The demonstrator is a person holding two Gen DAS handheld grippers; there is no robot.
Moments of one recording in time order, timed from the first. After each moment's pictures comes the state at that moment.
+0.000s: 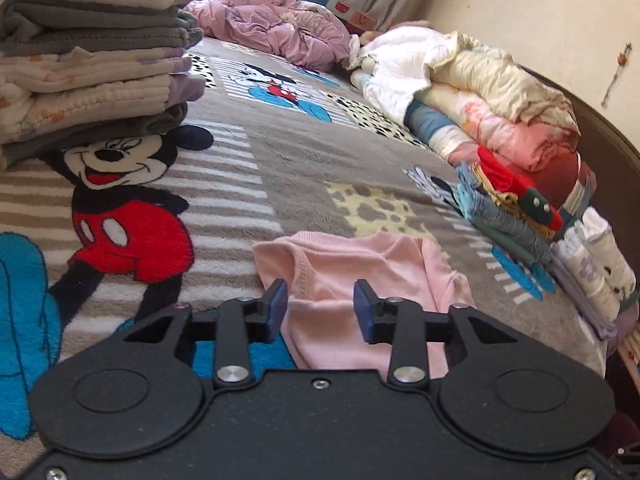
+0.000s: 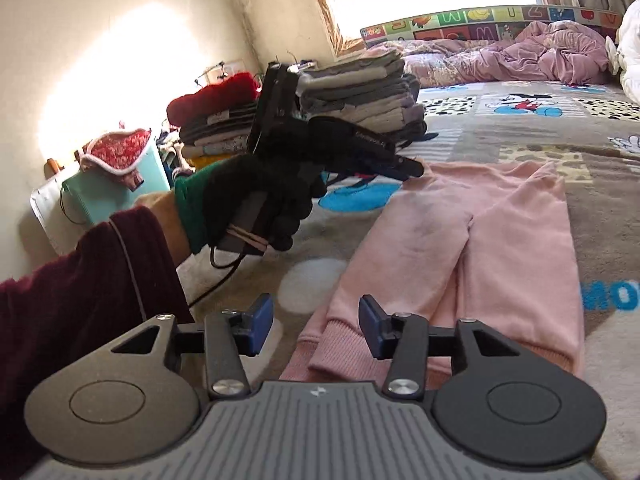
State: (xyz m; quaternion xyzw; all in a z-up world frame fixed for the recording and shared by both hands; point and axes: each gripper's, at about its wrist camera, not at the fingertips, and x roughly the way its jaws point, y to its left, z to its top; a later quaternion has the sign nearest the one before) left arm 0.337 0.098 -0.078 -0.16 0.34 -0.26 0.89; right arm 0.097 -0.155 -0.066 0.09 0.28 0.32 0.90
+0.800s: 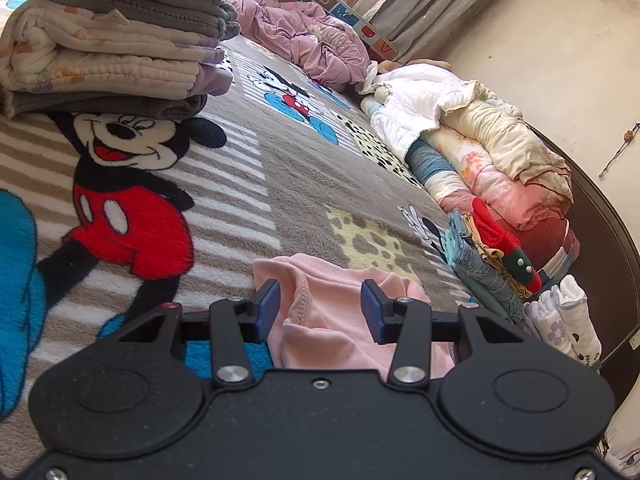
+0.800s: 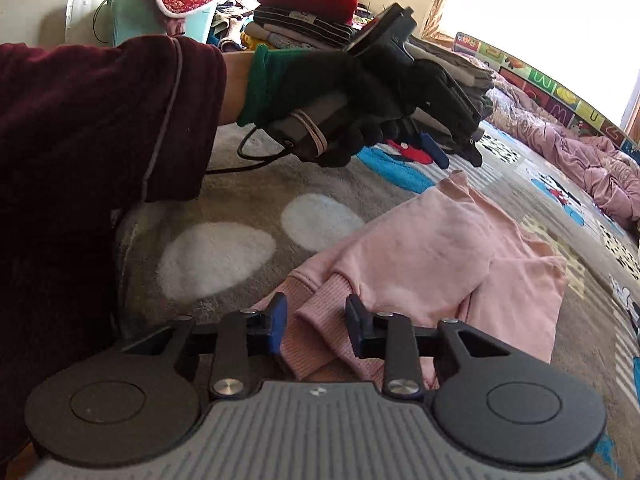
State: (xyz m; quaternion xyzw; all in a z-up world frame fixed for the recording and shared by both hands) left arm 0.342 0.108 -0.077 -0.24 0.33 -0.26 0.87; right arm 0.074 -0.085 -0.090 -0.21 0.28 0.35 0.87
